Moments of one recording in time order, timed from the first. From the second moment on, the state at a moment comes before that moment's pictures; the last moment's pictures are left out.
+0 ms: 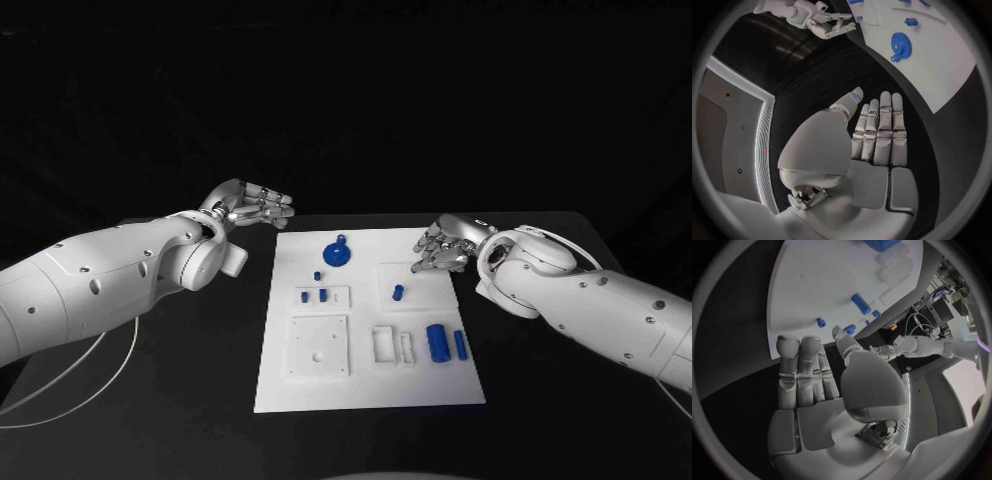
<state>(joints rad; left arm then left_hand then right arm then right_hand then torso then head) 1.29 -0.73 -0.13 1.18 -0.37 -0.30 0.23 1.38 -0.08 0.25 -0.10 0.17 1.04 0.12 0.06 0.06 1.15 0.10 0.06 0.06 1.25 0.09 0.07 0.09 0.08 1.04 0.06 0.07 0.82 0.96 -0.75 0.29 1.36 -1.56 -0.16 -0.19 1.25 -0.10 0.19 -0.14 0.15 1.09 0.10 0.06 0.07 1.21 0.06 0.07 0.06 1.46 -0.04 0.74 0.89 0.12 1.46 -0.06 0.61 1.24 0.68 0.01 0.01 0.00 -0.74</state>
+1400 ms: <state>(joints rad) 1.29 -0.71 -0.13 1.19 -0.38 -0.28 0.29 1.39 -0.06 0.28 -0.15 0.25 1.05 0.14 0.06 0.06 1.16 0.11 0.06 0.06 1.22 0.09 0.07 0.07 0.08 1.00 0.07 0.09 0.88 0.94 -0.70 0.25 1.33 -1.69 -0.21 -0.23 1.21 -0.14 0.56 -0.19 0.25 1.19 0.09 0.06 0.07 1.28 0.04 0.07 0.06 1.45 -0.04 0.78 0.84 0.12 1.46 -0.06 0.66 1.24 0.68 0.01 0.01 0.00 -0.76</state>
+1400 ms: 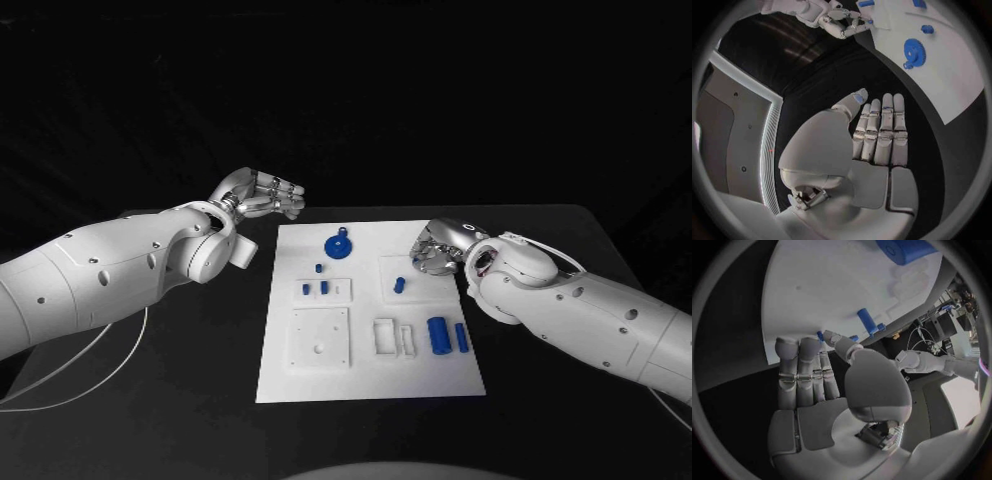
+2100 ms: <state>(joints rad) 1.29 -0.71 -0.13 1.19 -0.42 -0.28 0.30 1.40 -0.06 0.27 -0.14 0.25 0.96 0.16 0.06 0.06 1.07 0.14 0.06 0.06 1.22 0.10 0.07 0.07 0.09 1.00 0.08 0.07 0.90 0.94 -0.69 0.23 1.34 -1.81 -0.20 -0.27 1.21 -0.14 0.61 -0.21 0.33 1.20 0.09 0.06 0.07 1.29 0.04 0.08 0.06 1.45 -0.04 0.78 0.83 0.12 1.47 -0.06 0.68 1.25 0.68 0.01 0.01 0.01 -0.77</state>
